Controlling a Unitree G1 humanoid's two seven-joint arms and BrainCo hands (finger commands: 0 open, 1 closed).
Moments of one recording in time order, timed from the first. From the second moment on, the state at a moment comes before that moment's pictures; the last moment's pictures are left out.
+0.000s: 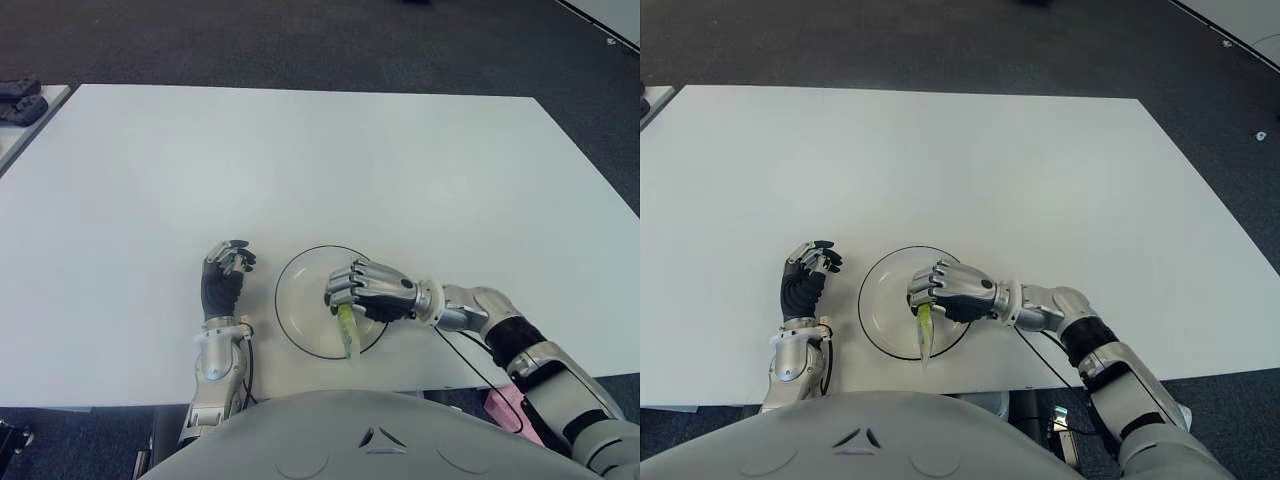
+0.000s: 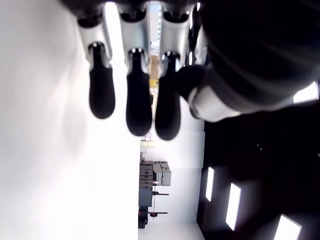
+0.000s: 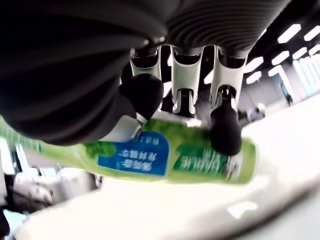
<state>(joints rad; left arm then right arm) 0.41 -0.08 -0.06 0.10 0.02 -0.39 0.23 -0.28 -0.53 0.57 0.55 -0.97 -1.25 -0.42</state>
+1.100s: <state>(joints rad) 0.42 -0.08 -0.06 0.11 0.01 -0.43 0.23 -0.48 -0.48 0.83 0.80 -1.20 -1.04 -0.82</state>
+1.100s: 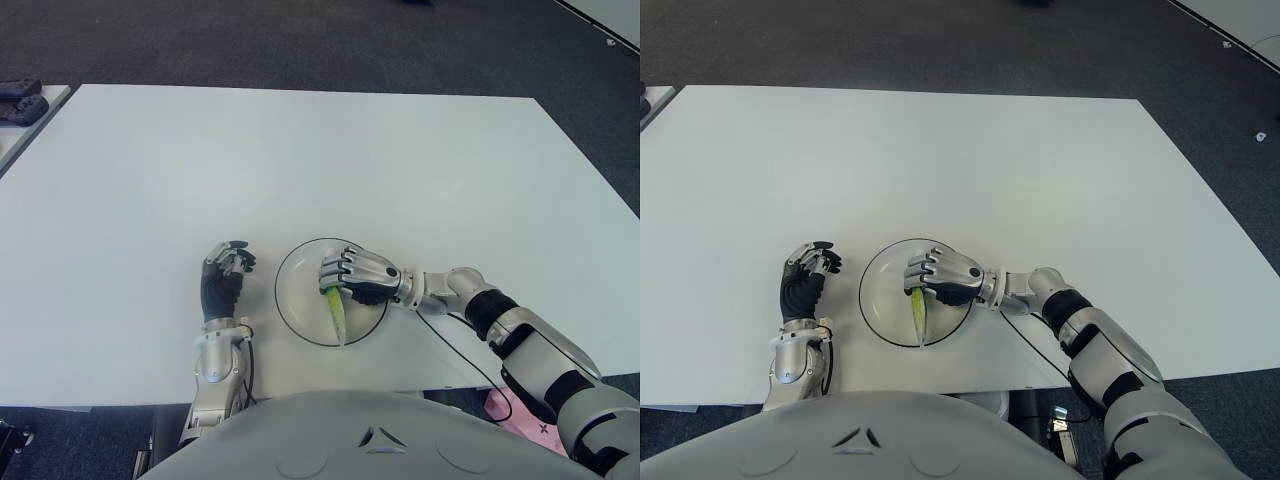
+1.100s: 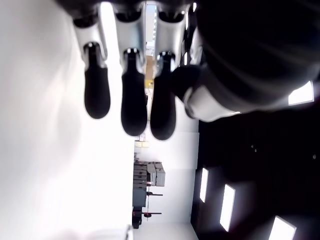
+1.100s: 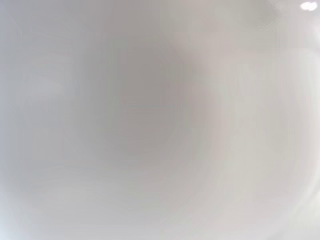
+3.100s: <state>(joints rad) 0.41 -0.08 -0.06 0.11 0.02 -0.43 0.23 -0.31 -0.63 0.64 0.41 -0.89 -0.82 -0.28</state>
